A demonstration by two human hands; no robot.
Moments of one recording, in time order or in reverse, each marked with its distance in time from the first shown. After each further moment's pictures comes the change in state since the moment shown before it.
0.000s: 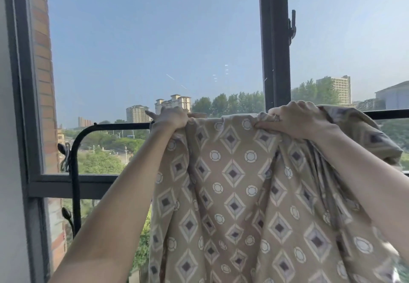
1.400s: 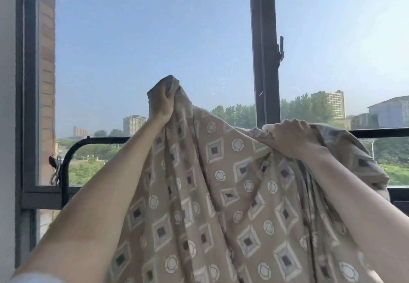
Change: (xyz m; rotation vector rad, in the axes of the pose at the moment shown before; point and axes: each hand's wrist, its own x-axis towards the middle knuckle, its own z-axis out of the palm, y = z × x) left_hand 0.003 0.003 -0.051 -0.729 0.706 0.331; right_hand -0.020 -0.014 -0.022 -0.061 0.063 0.010
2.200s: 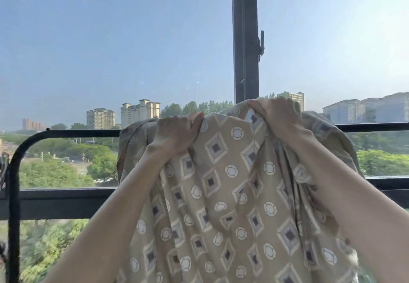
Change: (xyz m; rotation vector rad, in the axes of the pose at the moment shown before) left_hand -0.080 0.036 0.033 0.538 -0.521 0.239; right_hand 0.022 0.012 -0.008 0.085 0.260 0.219
